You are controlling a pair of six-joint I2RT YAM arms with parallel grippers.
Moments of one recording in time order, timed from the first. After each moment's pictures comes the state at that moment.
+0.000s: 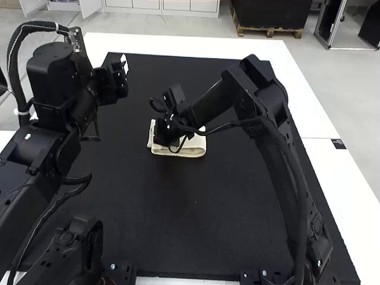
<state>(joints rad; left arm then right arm) -0.15 0.42 0.56 -0.18 -0.16 -0.22 0.80 2.35 1.51 0.09 -0.20 0.61</state>
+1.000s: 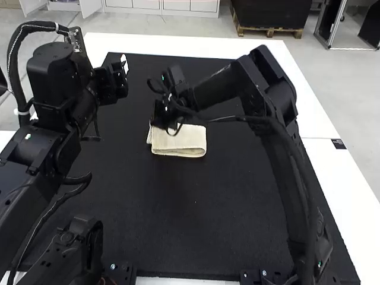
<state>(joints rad) -0.15 0.42 0.56 -0.17 -0.16 -0.22 0.80 2.26 1.61 -0.05 -0.19 0.60</state>
